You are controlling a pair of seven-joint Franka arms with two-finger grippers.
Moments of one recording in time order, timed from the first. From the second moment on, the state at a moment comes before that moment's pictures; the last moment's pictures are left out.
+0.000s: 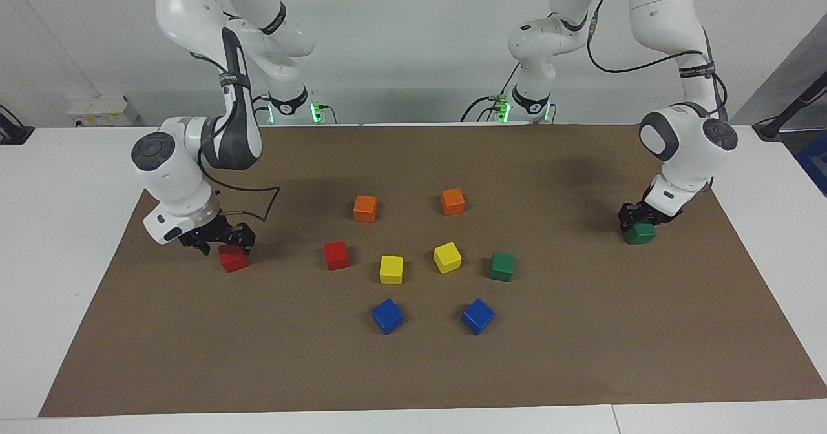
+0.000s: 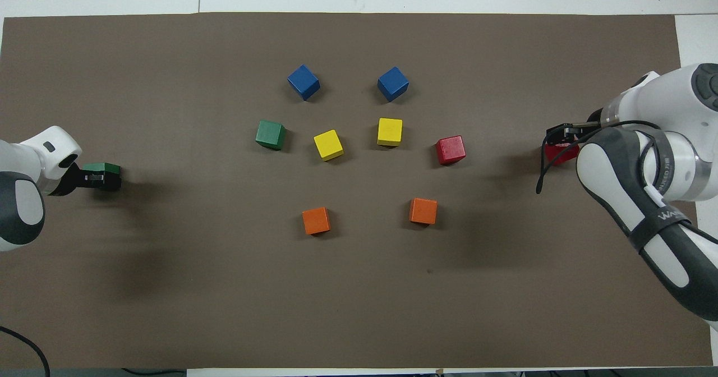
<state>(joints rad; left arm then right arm) 0.23 0.20 -0.03 -2.15 -0.02 2.36 0.30 -0.13 0.24 0.07 -1.94 -0.03 2.19 -0.02</state>
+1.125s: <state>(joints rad) -0.09 0.26 -0.05 -1.70 -0.08 2.02 0.06 0.28 0.27 0.08 -1.72 -0.03 2.06 0.42</state>
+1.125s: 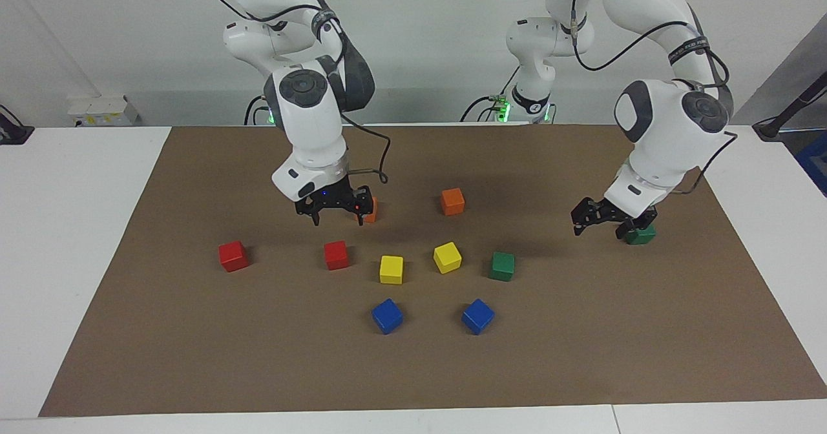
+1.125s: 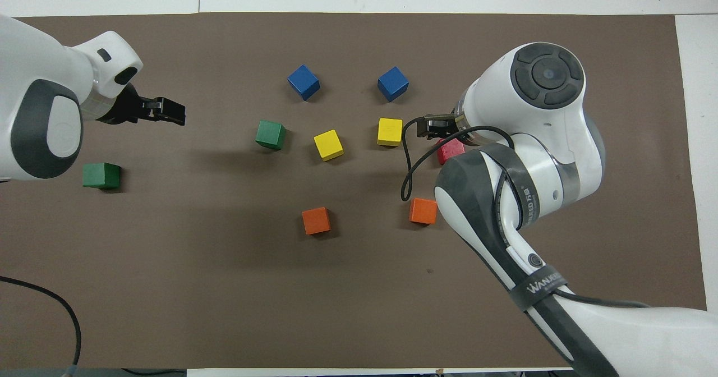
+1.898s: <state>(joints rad) -0.29 0.48 -0.05 -1.63 -0.08 2.16 0.06 0.25 0.30 0.07 -1.82 -0.04 2.19 0.21</state>
